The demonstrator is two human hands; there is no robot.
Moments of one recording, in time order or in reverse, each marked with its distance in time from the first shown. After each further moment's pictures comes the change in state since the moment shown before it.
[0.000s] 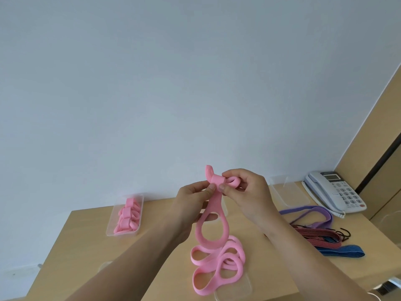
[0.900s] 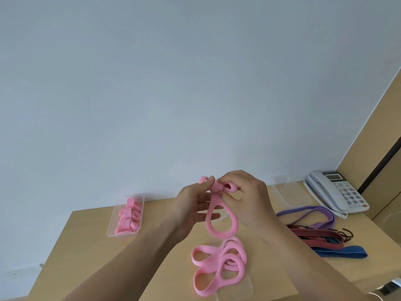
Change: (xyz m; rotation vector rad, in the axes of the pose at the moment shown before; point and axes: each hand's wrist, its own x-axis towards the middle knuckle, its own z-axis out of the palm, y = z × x) left_hand 0.006 0.005 -0.004 -0.100 -0.093 -0.100; right_hand 0.001 0.011 0.005 -0.385 0.055 -0.477
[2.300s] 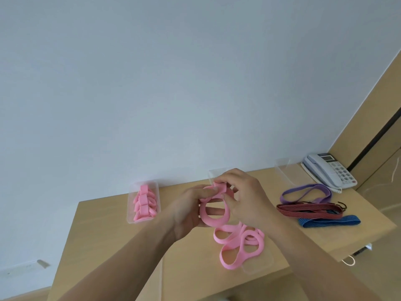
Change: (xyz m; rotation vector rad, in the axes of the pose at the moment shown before) left_hand -0.029 -0.019 -0.114 0.050 -0.199 -0.132; right_hand -0.022 -0.063 0.079 -0.113 -0.265 0.155
